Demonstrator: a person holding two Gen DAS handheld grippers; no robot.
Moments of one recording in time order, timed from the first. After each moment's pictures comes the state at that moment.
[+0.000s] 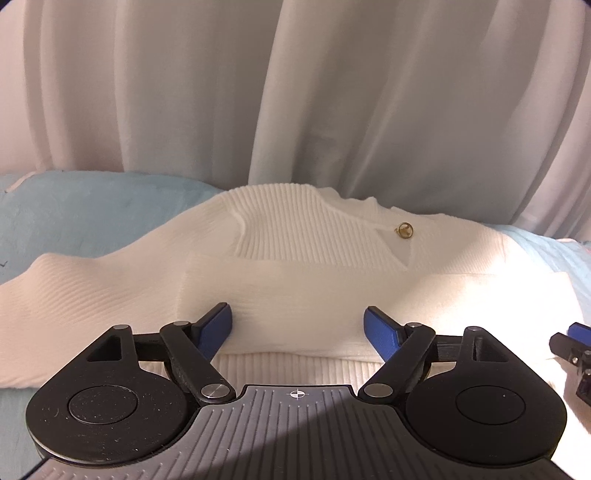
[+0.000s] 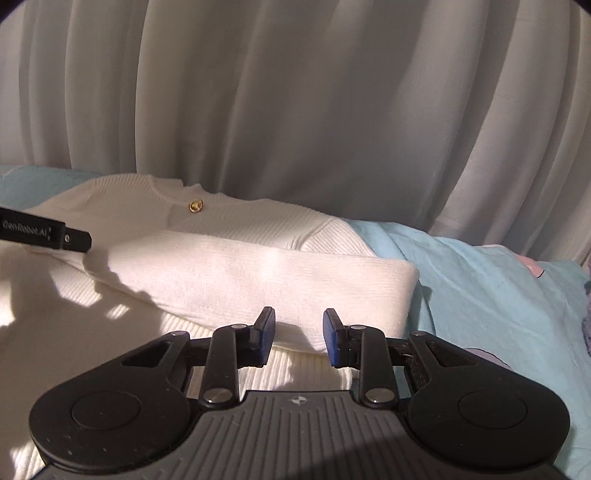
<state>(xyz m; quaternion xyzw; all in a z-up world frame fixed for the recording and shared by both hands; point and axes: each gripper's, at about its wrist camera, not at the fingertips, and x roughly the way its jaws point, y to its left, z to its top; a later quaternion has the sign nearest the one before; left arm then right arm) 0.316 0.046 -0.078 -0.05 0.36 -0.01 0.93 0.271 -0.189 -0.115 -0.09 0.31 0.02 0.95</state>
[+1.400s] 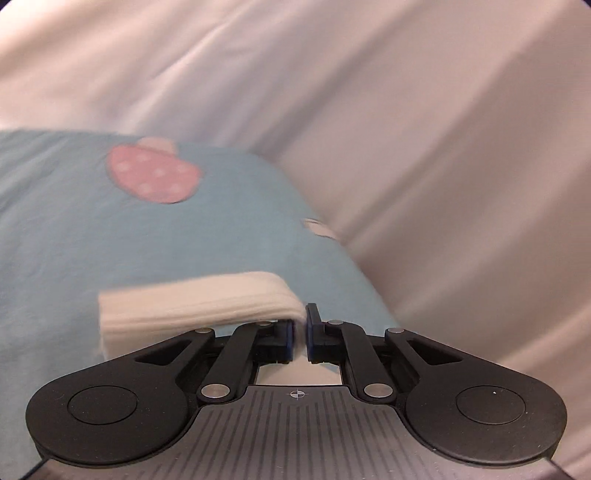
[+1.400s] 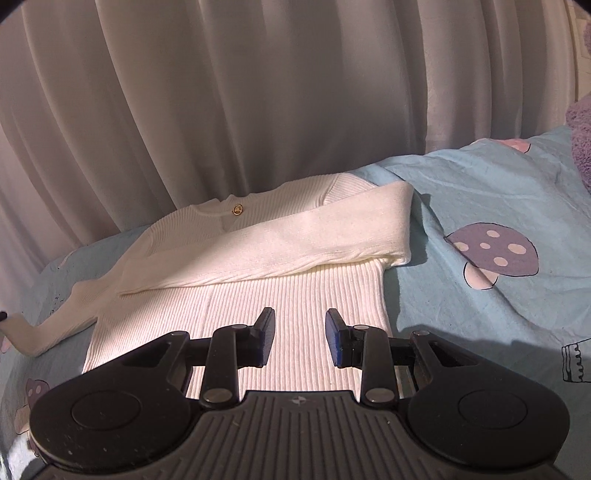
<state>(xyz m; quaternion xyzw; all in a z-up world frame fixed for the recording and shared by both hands) 0.180 0.308 -0.014 -0.36 0.19 0.21 0.89 0.189 -0.212 -0.077 0.15 0.35 0.04 0.93</state>
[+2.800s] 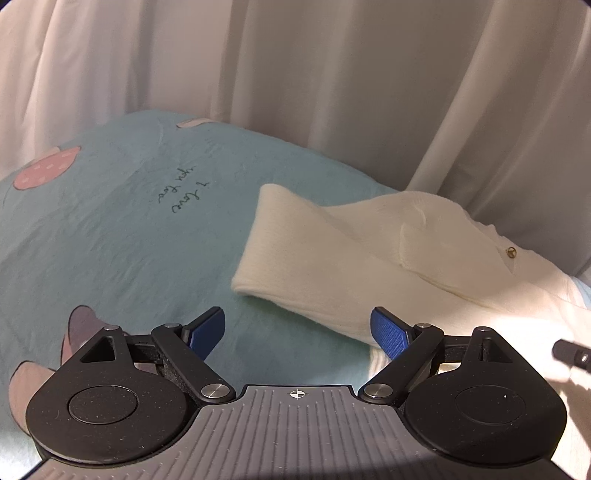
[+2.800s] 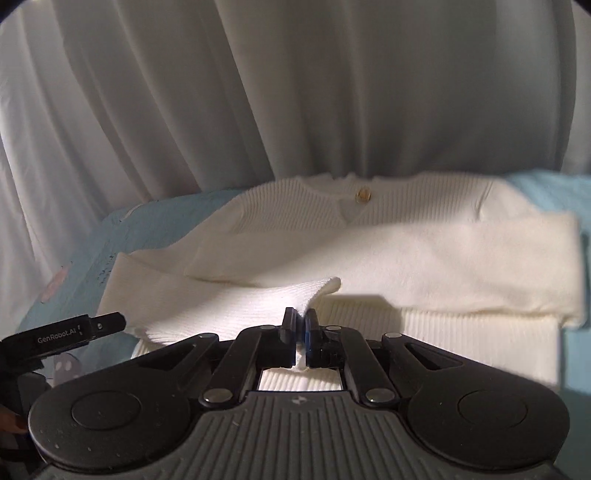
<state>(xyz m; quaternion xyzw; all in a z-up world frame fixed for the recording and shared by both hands) 0.207 0.152 -0.056 -0.14 0.35 0.14 0.92 0.258 -0.127 -0.083 0.07 0.34 0.19 0.92</state>
